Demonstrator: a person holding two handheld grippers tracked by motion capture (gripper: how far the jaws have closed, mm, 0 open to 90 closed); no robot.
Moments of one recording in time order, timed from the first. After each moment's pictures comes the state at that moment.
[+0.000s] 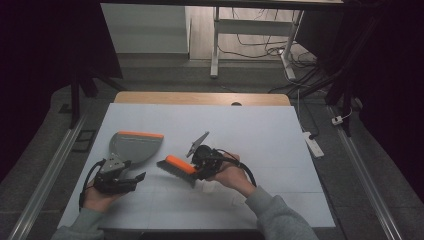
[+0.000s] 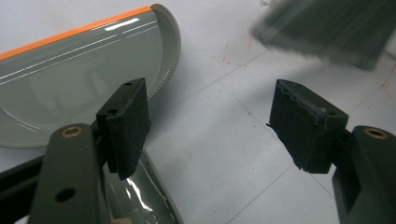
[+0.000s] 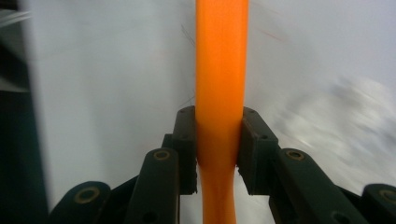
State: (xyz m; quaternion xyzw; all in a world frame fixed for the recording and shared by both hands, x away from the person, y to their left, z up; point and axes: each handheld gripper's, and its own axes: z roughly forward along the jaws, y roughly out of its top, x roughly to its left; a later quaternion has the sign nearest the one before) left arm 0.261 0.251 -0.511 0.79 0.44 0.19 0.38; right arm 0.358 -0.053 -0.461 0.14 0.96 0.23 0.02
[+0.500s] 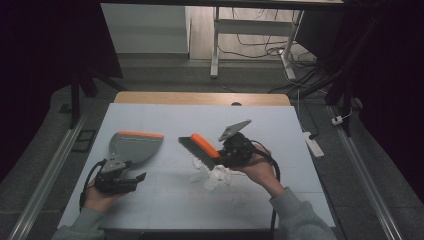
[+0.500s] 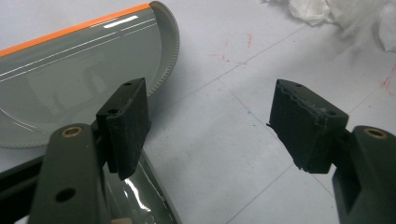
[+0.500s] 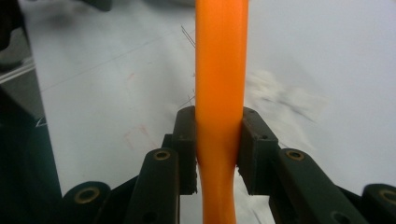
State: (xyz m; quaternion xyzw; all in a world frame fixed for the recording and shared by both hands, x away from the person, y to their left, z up) left arm 0.262 0.250 -0.511 0.79 0.44 0.19 0.38; right arm 0.352 -0.134 -0.401 0.21 0.92 0.33 0.06
